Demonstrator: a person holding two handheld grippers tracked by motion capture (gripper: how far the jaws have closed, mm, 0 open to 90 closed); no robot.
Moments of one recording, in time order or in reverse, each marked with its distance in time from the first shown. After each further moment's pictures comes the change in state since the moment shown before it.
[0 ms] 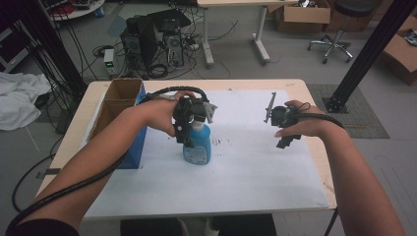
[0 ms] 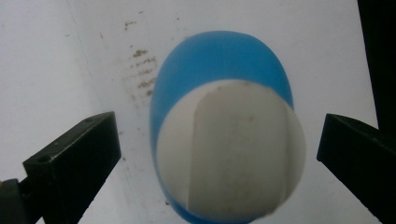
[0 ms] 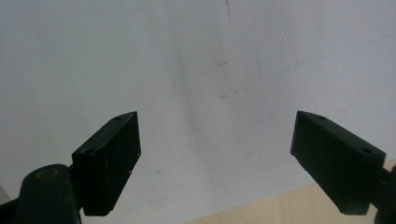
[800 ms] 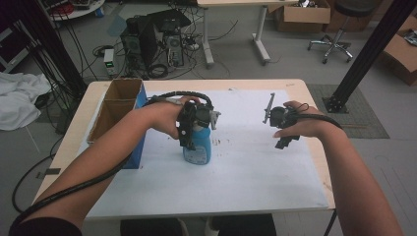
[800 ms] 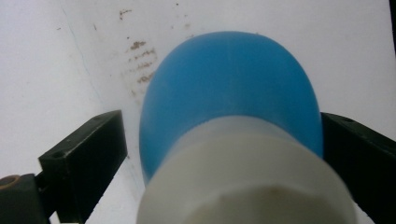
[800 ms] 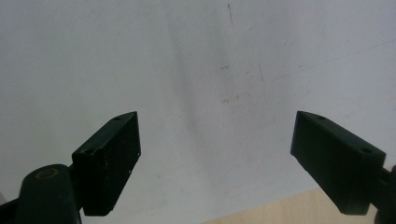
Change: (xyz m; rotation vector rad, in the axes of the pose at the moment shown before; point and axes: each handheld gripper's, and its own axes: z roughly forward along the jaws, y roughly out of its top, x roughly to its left) left arm -0.001 0.010 0.015 0.081 0.021 0.035; right arm 0.000 0.002 0.004 -0.002 0.005 0.001
